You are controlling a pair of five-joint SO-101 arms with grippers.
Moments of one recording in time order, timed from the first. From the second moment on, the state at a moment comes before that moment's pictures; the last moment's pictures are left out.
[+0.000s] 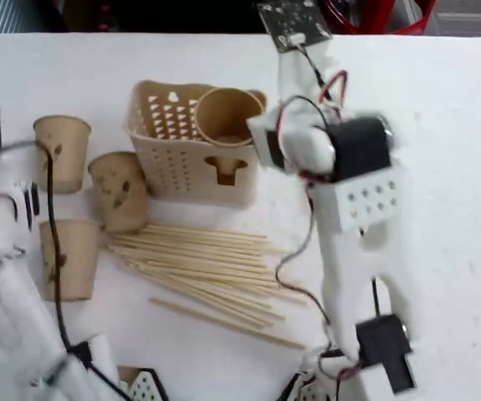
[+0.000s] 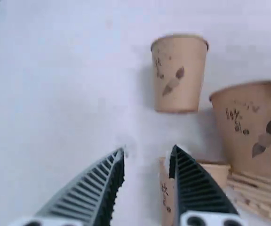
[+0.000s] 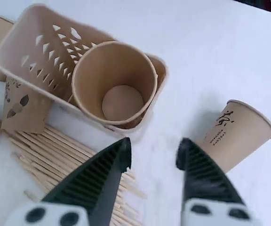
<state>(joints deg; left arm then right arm) -34.9 -38.2 22.5 77.4 -22.7 -20.8 -8.9 -29.5 97.7 5.3</state>
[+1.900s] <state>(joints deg) -28.2 22.8 -12.6 102.1 -82.9 -18.9 -56.0 61.3 77.9 37.4</state>
